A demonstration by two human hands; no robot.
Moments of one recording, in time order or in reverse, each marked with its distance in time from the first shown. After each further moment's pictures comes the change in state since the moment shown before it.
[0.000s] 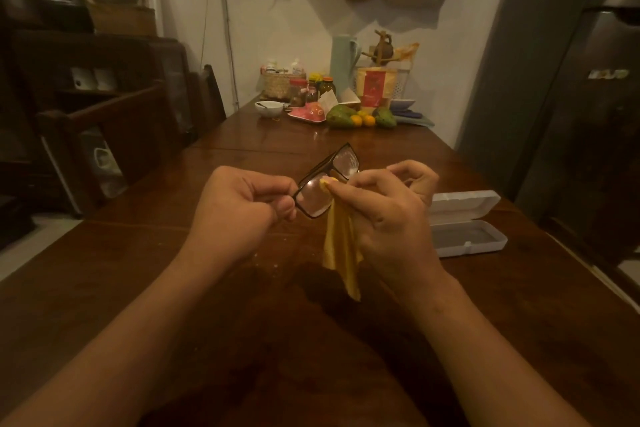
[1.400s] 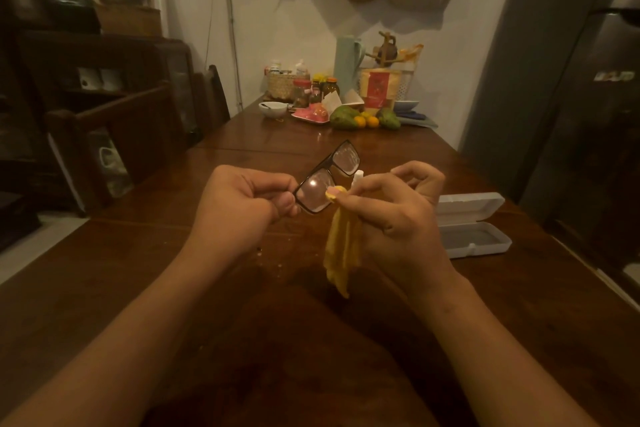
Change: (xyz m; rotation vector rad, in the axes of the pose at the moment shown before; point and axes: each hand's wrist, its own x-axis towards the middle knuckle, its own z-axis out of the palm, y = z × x) left_hand 0.002 -0.005 -0.004 -0.070 0.009 -0.011; right_hand 0.001 0.006 -0.005 -0.034 -0.014 -0.119
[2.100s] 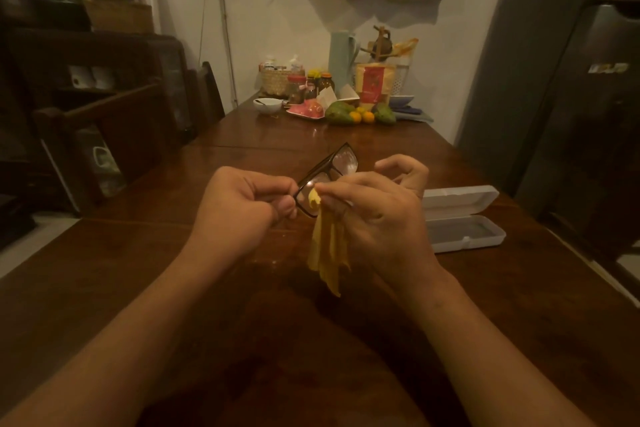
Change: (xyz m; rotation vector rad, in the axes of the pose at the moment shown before) left_hand -0.002 0.001 0.007 0.051 -0.022 -0.020; right_hand 0.000 -0.007 0.004 0.174 0.029 0.071
